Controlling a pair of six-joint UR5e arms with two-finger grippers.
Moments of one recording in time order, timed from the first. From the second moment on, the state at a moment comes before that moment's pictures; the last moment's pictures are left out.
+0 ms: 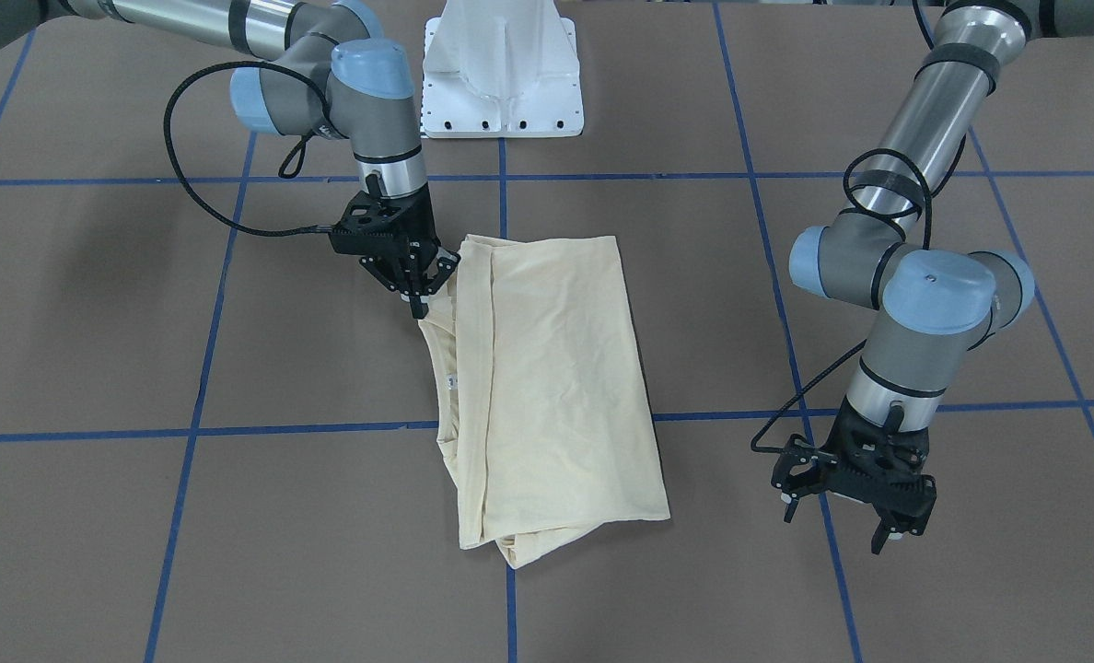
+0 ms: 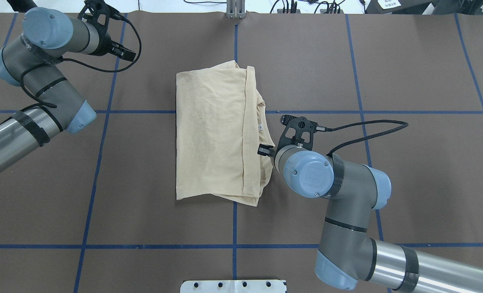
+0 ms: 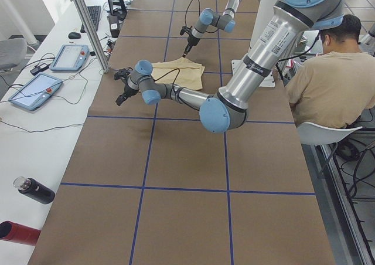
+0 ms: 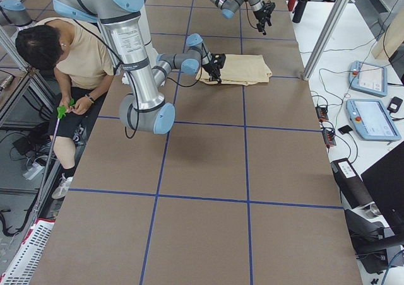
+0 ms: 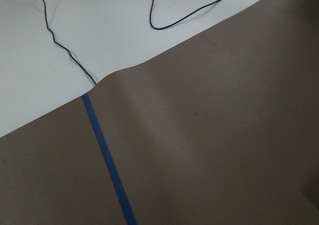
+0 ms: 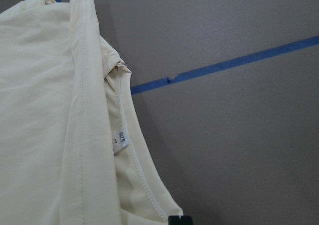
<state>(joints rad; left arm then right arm) -0.93 -2.20 -1.13 -2.38 -1.75 -0.48 0.37 -1.10 1.74 -1.31 1.37 1.56</state>
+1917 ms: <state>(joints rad) -0.93 -2.19 -1.13 -2.38 -1.75 -0.48 0.37 -0.77 1.48 -1.71 1.43 1.40</state>
